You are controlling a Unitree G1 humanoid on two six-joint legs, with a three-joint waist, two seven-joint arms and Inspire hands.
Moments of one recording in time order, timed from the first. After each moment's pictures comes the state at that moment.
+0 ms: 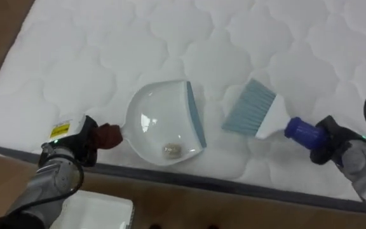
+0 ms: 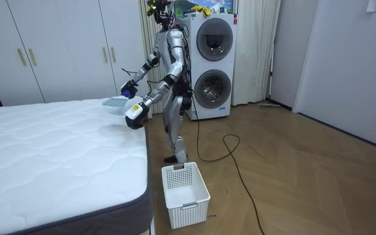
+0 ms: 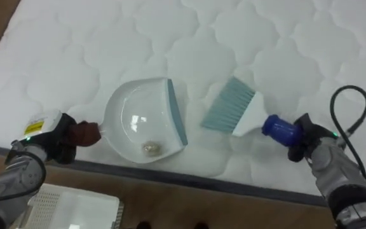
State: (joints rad) left arm -0.26 0.50 -0.31 0.73 0.66 0.05 0.20; right arm -0.44 -0.56 0.28 1.09 -0.32 0.06 -0.12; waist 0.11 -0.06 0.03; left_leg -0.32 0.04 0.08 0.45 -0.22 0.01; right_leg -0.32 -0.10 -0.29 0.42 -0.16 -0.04
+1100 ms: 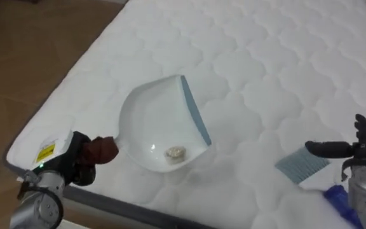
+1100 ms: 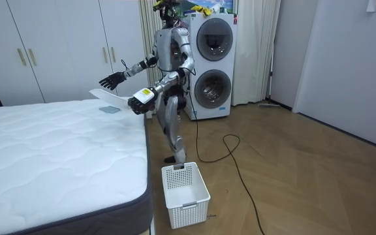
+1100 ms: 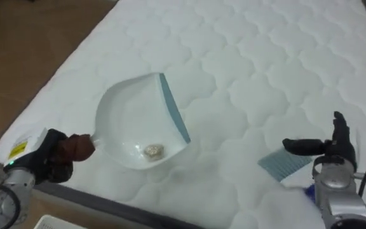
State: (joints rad) left arm 0.08 0.43 -0.10 0.31 0.64 0.10 0.08; right arm -0.17 -0.50 0.02 0.67 0.25 0.04 -0.35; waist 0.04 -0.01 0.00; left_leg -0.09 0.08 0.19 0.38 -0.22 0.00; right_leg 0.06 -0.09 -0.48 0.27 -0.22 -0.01
